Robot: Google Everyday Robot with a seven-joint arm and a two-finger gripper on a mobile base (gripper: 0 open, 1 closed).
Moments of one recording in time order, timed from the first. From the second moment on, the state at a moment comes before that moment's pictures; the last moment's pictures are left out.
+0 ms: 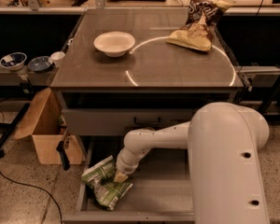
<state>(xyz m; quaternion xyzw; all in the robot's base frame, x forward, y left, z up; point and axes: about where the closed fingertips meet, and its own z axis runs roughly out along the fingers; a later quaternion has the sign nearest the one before) 0.520 0.094 0.380 -0.71 0.67 0.19 0.12</state>
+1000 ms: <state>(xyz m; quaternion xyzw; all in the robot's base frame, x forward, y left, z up) 0.513 0.083 0.385 -0.70 0.68 0.19 0.12</state>
